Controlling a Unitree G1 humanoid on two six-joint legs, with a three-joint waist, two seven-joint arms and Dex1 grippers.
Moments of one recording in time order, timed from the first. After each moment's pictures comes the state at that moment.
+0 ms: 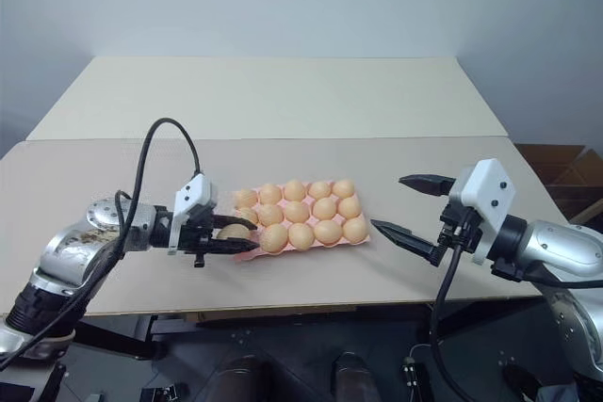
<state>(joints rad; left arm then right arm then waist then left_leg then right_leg) -0.44 0.76 -0.17 -0.19 -0.41 0.62 -1.12 -0.06 -0.87 -0.36 -0.60 0.65 0.54 0.83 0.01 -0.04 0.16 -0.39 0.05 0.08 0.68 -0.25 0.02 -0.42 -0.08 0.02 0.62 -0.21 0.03</state>
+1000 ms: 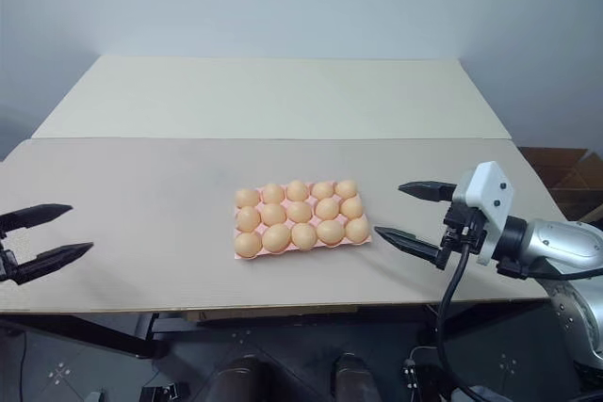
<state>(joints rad) 0.16 0.93 0.76 -0.09 -0.59 0.40 -1.32 -0.08 -0.89 -0.33 -0.48 0.65 0.49 0.96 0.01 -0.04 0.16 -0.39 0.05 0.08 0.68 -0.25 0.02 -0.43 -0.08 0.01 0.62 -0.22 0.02</state>
